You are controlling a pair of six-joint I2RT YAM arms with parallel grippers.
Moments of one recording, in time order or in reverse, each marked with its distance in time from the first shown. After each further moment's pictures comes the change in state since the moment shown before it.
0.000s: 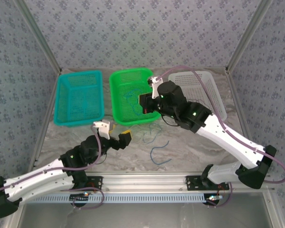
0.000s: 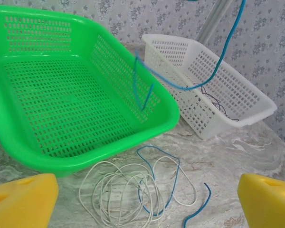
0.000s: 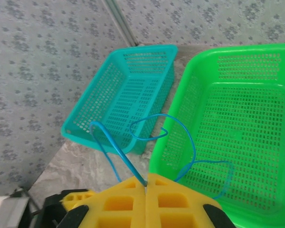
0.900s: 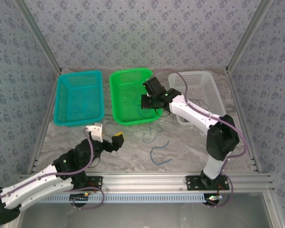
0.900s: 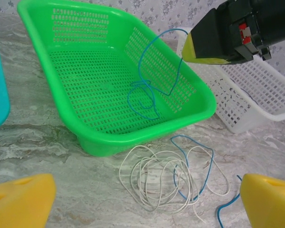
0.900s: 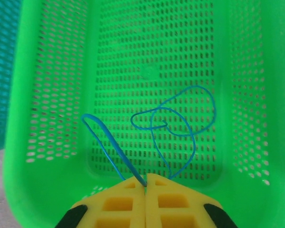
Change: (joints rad) left arm 0.038 -0.158 -0.048 -0.180 -0.051 -0.011; right arm -0.202 0.438 0.061 -0.108 -0.051 0.065
